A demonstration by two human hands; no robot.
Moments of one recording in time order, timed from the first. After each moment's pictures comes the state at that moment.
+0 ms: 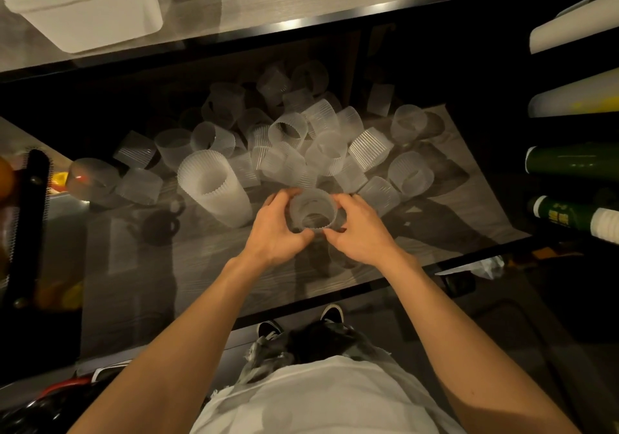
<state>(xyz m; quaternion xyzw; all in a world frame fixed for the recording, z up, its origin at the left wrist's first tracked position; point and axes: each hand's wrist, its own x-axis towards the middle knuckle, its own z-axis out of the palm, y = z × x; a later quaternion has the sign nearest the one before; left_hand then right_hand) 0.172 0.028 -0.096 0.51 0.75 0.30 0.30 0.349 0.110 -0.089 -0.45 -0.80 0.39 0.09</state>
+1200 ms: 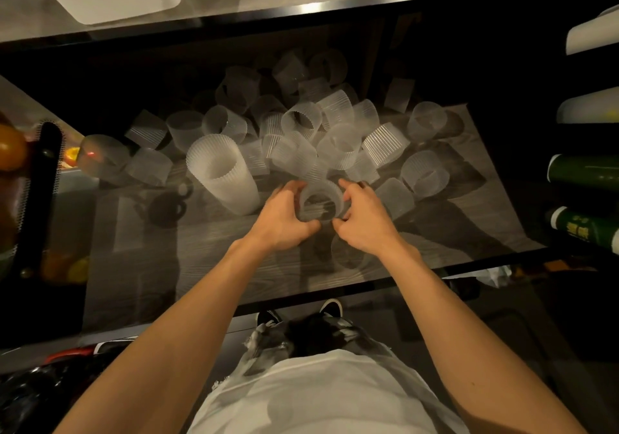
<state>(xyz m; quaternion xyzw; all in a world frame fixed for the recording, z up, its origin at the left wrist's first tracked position) 0.168 0.039 -0.101 0.49 0.76 0.27 0.34 0.338 0.124 -0.092 -0.46 -0.79 0.39 0.05</state>
